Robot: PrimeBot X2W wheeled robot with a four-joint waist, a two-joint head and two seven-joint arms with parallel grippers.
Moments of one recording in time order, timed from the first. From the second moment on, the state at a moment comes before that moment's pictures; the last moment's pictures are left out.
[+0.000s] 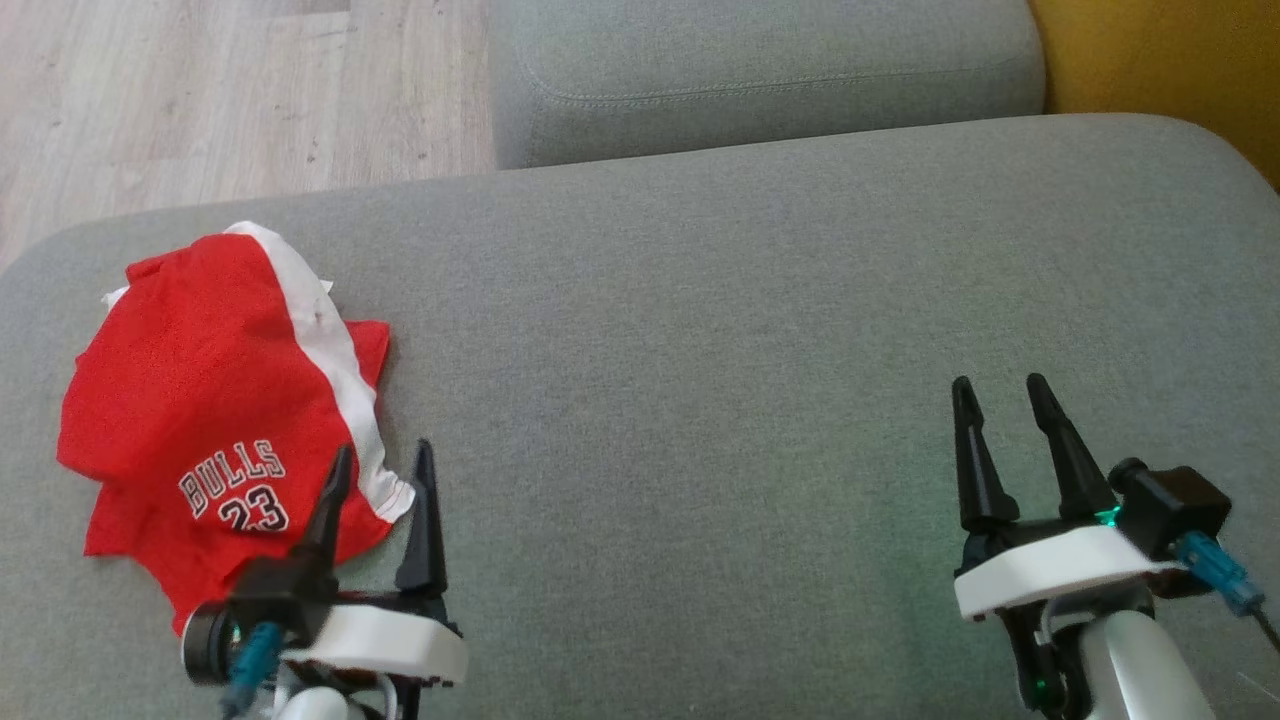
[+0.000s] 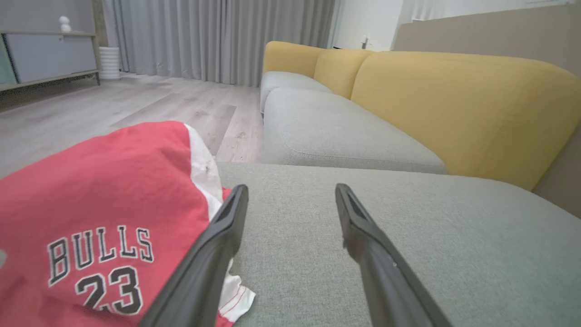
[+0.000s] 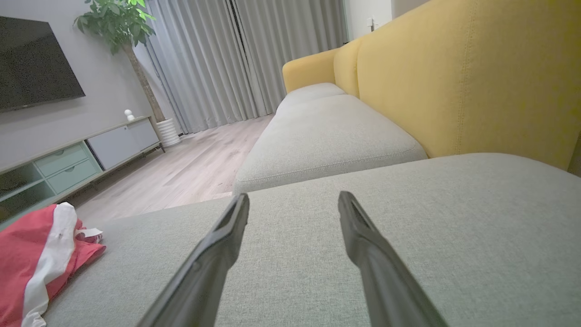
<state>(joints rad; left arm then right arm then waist) -0.03 0.16 -0.30 0.14 -0.39 0.11 -0.15 -0.05 -0.04 0.06 0.20 0.26 0.13 -0.15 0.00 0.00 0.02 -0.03</state>
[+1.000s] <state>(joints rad) 0.00 0.13 -0.31 0.14 -0.24 0.13 -0.24 -0.05 -0.04 0.09 0.24 0.27 0.13 -0.24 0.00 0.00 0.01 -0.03</state>
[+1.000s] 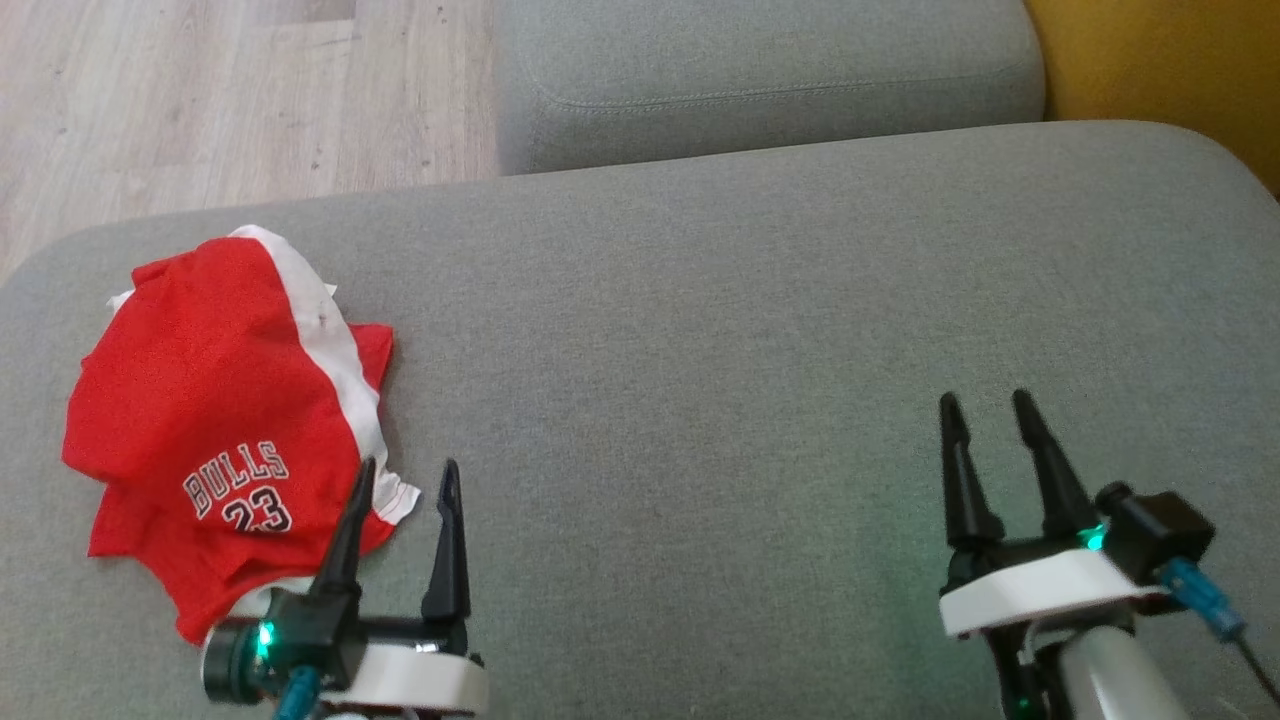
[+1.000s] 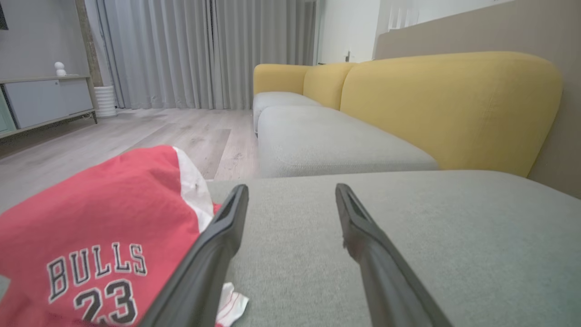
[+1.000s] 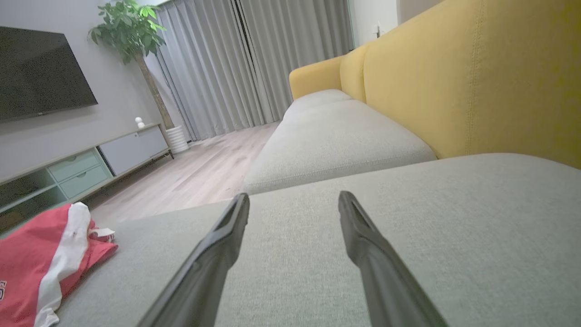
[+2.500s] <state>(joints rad) 0.05 0.07 -0.10 0.20 -0.12 0.04 -0.25 -0.02 -0.04 0.28 0.32 0.31 0.13 -0.25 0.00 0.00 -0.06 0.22</state>
